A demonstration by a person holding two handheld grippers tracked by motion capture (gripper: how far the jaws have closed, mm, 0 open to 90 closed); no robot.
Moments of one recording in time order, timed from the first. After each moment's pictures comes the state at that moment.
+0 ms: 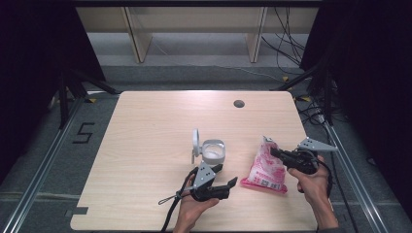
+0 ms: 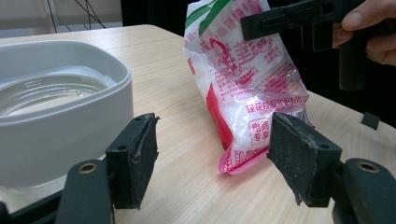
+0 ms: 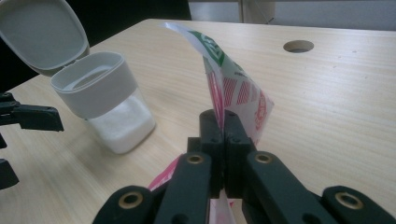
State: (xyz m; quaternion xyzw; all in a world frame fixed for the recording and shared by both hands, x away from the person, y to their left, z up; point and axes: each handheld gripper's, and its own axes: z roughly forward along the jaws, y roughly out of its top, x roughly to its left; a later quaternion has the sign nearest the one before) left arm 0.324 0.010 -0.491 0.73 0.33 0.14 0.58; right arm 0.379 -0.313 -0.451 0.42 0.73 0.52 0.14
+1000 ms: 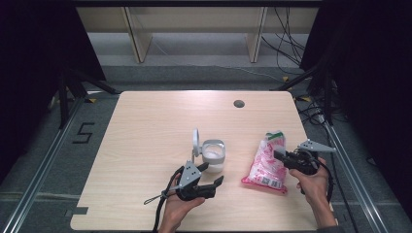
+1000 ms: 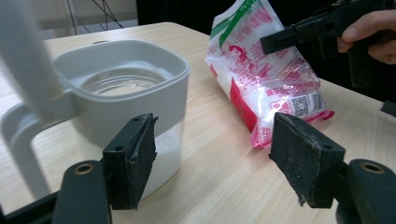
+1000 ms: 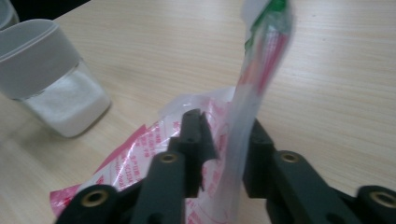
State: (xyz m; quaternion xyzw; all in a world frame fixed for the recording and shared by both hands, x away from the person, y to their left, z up) left arm 0.321 0.050 -0.484 0.73 0.34 0.17 0.56; right arm 0.386 -0.323 -0.471 0.47 0.73 0.48 0.15
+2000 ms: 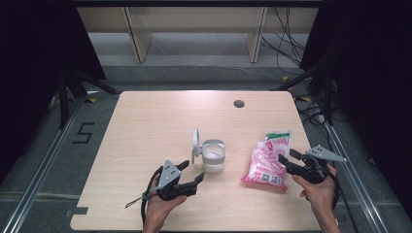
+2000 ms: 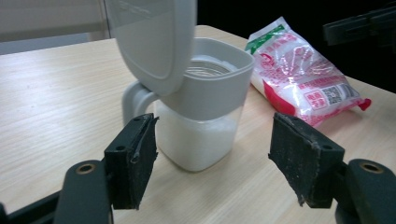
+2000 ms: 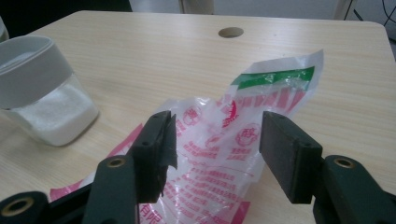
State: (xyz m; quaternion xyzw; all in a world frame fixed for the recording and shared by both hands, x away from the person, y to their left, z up) left arm 0.321 0.097 -0.481 0.72 0.37 0.21 0.55; right arm 0.357 -0.327 -0.458 0.48 0.70 0.47 0.23
